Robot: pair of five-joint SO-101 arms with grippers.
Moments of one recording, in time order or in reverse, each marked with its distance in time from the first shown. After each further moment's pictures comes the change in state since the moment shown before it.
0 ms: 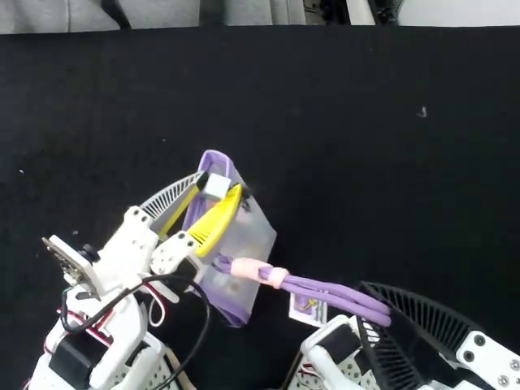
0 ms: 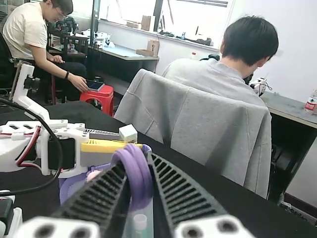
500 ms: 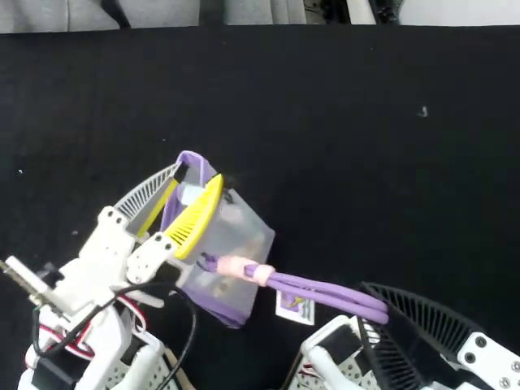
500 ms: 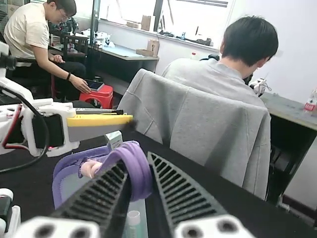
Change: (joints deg) left arm -2.8 0.1 -8.0 0.1 -0.2; right arm 0.0 -0.8 0.1 0.0 0.5
